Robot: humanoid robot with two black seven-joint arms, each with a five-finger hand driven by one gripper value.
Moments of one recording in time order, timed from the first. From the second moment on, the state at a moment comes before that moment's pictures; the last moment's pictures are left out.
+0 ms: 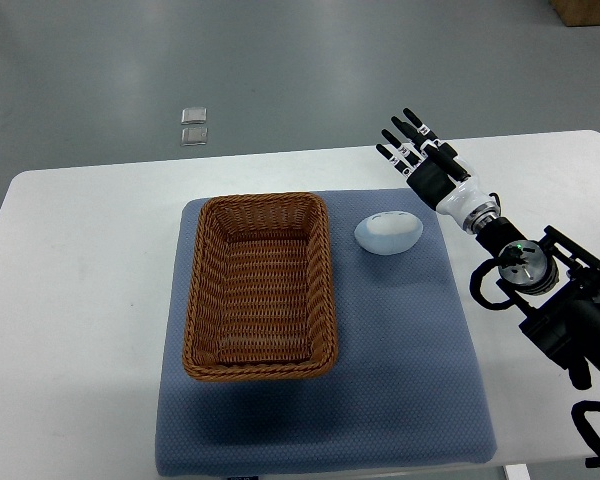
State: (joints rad) left arm 0.00 0.00 -0.11 -0.14 0.06 -0.06 0.06; right arm 0.64 -0.09 1.00 0.63 -0.04 0.43 0.13
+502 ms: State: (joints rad) left arm 0.00 0.00 -0.11 -0.14 0.06 -0.06 0.06; right arm 0.69 -0.15 0.92 0.65 -0.13 0.44 0.12
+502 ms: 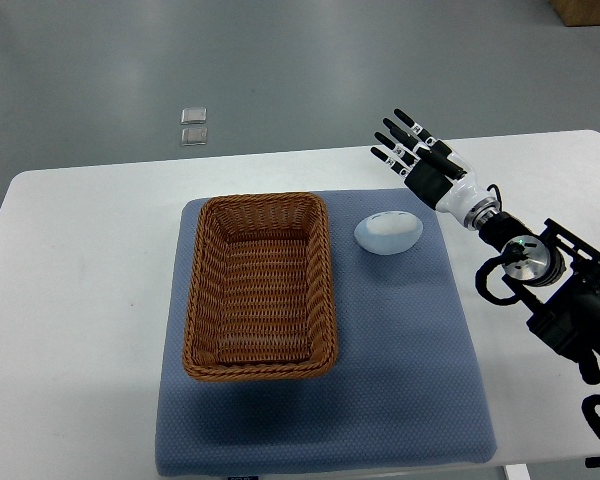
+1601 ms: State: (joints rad) left arm 0.00 0.00 -0.10 -0.19 0.06 -0.06 0.06; right arm 1.56 -0.39 -0.32 0.92 -0.78 0.48 0.02
